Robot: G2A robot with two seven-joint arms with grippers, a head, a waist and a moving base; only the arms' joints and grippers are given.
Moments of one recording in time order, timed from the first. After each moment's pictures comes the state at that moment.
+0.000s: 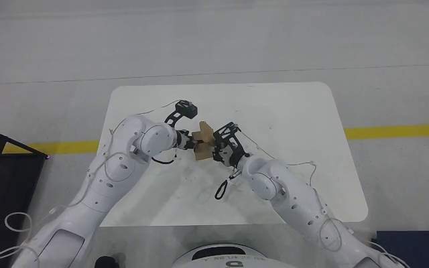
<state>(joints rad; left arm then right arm) 0.99 -1.12 -0.93 -1.64 0.79 0.03 -1.27 -1.31 -1.21 0.87 -1.69 -0.96 0.00 0.46</state>
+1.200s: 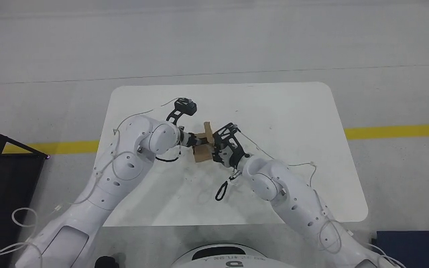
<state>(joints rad) 0.97 -1.15 -0.90 -1.60 0.85 0.14 -1.24 -1.33 -1.22 0.90 -1.70 -0.97 -0.03 0.48</state>
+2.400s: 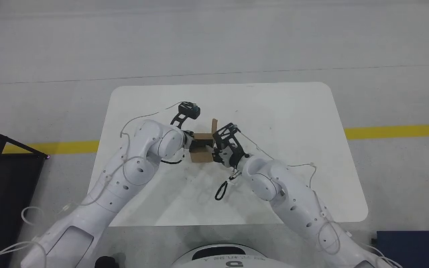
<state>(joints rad) 0.98 -1.17 -0.86 -1.58 0.95 0.14 -1.21 -1.35 -1.24 0.91 -1.70 -1.00 -0.02 0.49</state>
